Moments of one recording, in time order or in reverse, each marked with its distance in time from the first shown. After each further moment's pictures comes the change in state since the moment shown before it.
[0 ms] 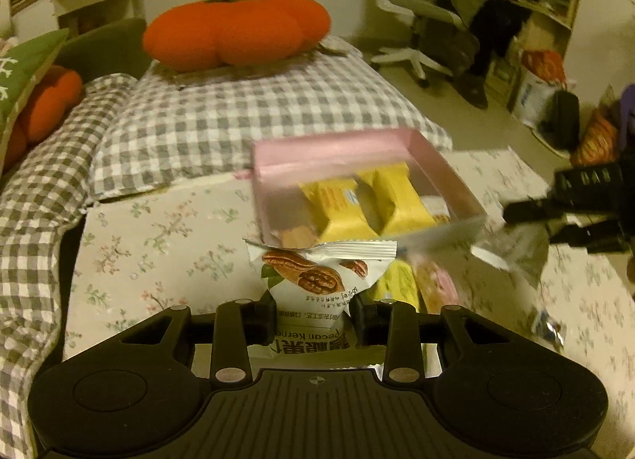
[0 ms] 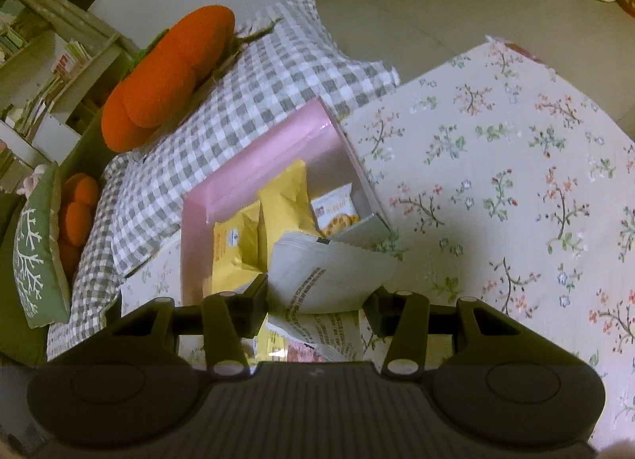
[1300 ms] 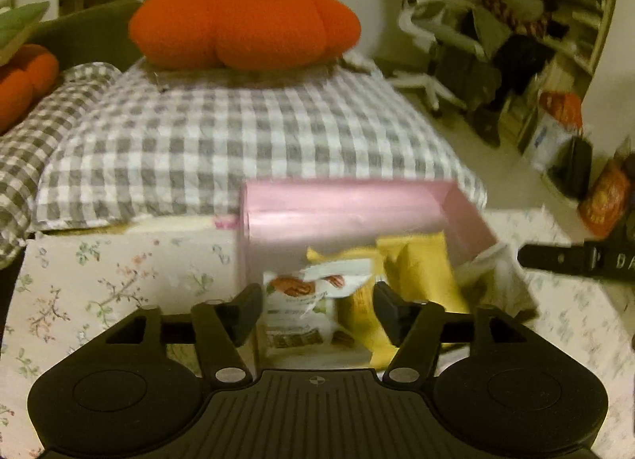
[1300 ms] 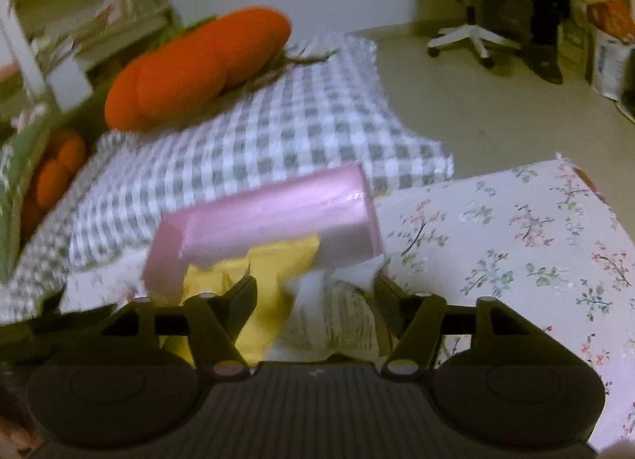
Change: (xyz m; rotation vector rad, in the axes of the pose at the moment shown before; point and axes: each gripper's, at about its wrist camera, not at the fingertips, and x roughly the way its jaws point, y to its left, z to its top) left arm 0.097 0.024 0.056 -0.123 -0.057 -0.063; right arm 0.050 0.026 0.039 -0.290 -0.138 -0.057
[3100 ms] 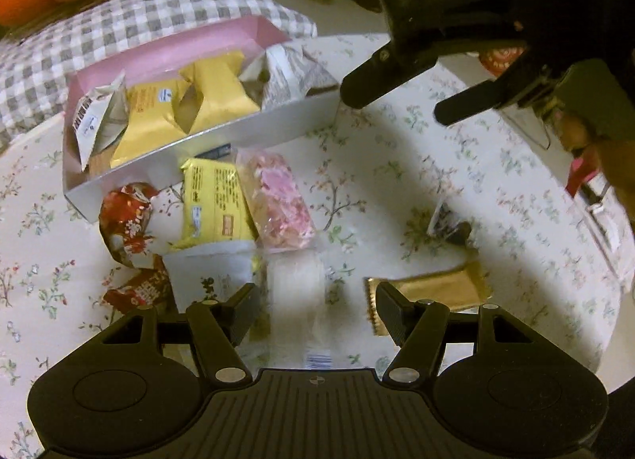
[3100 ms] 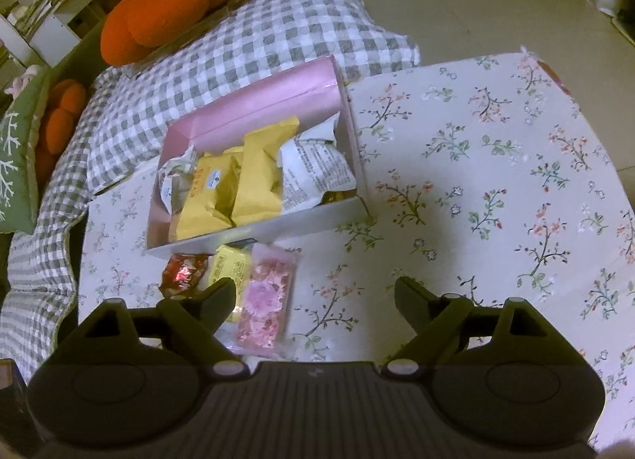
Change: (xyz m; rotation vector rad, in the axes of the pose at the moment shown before) left arm -0.038 -0.111 -0.110 0.291 0.348 -0.201; right arm -0.040 -0.015 -0.020 0.044 0.348 -0.002
